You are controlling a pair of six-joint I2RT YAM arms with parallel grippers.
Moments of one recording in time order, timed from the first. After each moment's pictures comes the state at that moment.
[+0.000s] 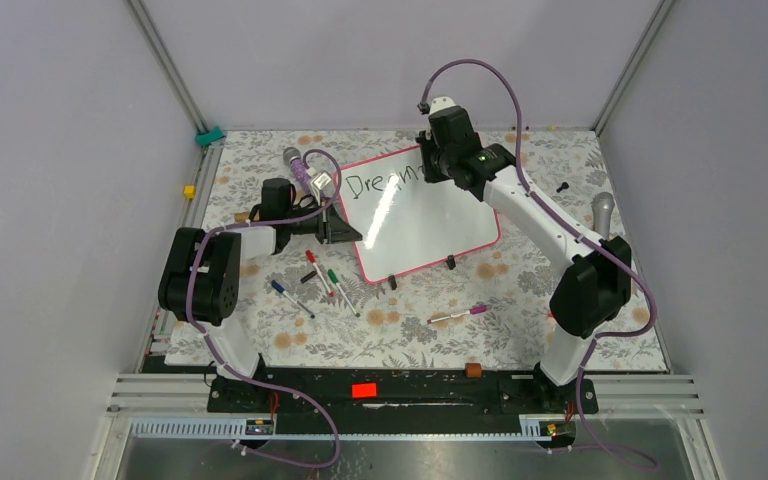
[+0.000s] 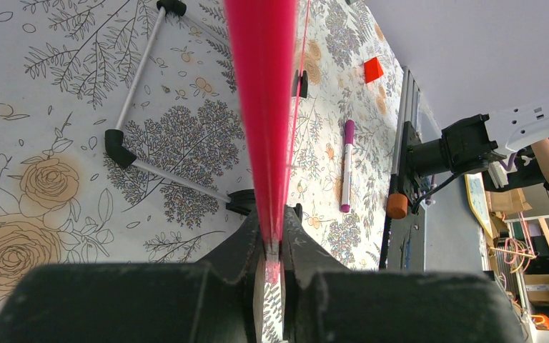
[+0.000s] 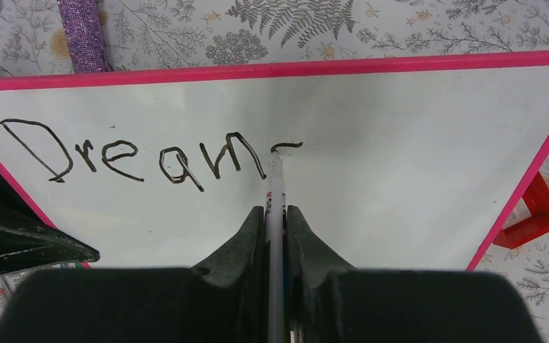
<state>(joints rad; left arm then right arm) -0.14 1.77 0.86 0.34 1.14 -0.29 0.56 1.77 1.70 -0.58 0.16 0.18</state>
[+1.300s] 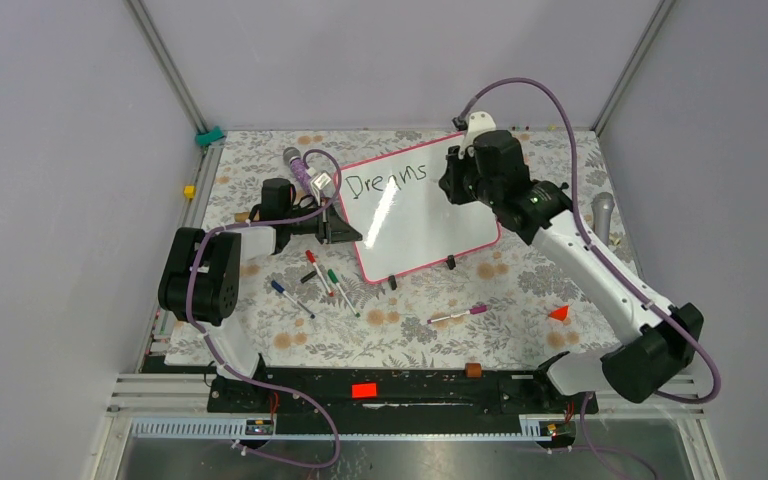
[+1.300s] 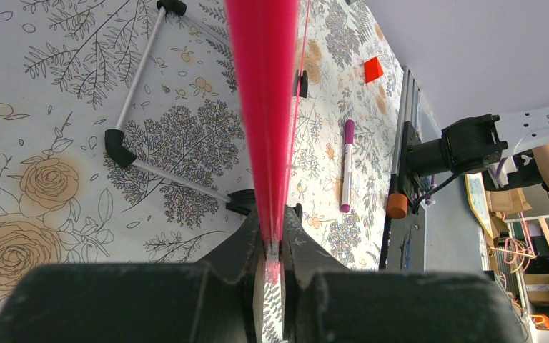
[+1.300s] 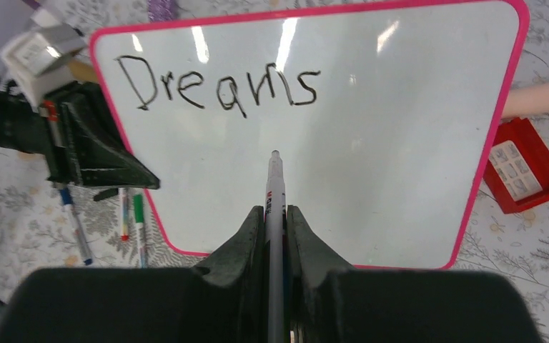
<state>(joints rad) -0.14 1.77 0.86 0.34 1.14 -0.29 0.56 1.40 1.39 -0.52 0.08 0.21</state>
